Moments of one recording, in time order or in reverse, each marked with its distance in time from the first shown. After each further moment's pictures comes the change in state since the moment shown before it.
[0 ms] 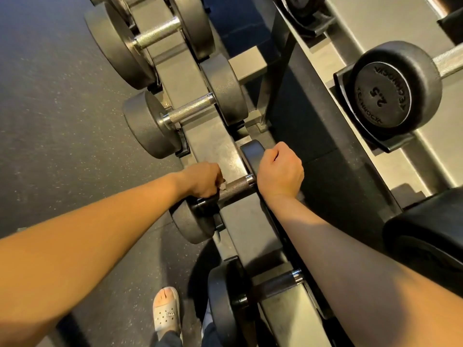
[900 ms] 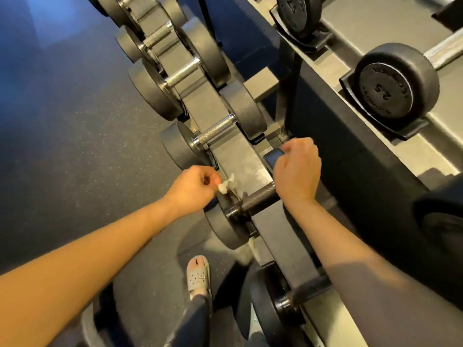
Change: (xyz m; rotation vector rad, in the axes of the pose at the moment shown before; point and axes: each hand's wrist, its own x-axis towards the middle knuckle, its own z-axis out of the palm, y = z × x) left_hand -0.103 -0.032 -0.031 -0.400 0.379 -0.060; right_hand -0.017 -0.023 -0.008 -0.079 0.061 -0.193
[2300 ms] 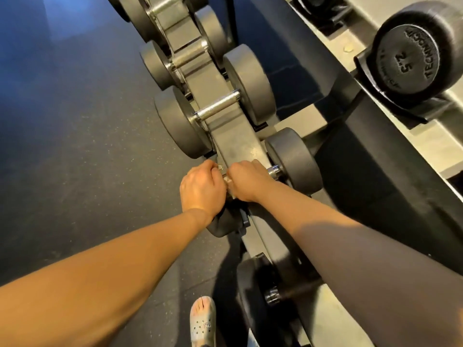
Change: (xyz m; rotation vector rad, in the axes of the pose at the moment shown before) left_hand 0.161 -0.064 -0.051 0.017 0.569 -0.159; right_hand 0.140 -0.146 0.164 -0.442 -0.838 -0.544
